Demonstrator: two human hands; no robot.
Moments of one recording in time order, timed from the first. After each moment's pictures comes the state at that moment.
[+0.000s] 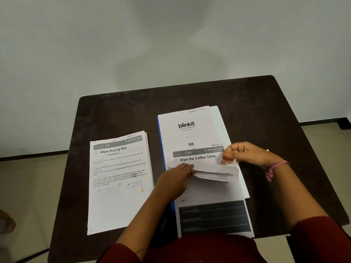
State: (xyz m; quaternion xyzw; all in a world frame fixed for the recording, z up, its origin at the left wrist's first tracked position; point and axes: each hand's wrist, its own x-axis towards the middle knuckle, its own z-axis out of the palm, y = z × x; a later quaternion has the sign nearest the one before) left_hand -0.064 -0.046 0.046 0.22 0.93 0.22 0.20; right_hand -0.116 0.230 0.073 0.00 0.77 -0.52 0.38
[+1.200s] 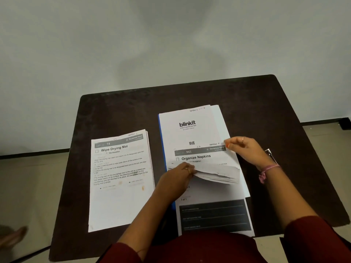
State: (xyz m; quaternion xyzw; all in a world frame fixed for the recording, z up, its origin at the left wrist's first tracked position) left_hand -0.061 -0.044 0.044 0.22 0.93 0.22 0.19; right_hand -0.111 0.229 0.045 0.11 0.82 -0.53 0.16
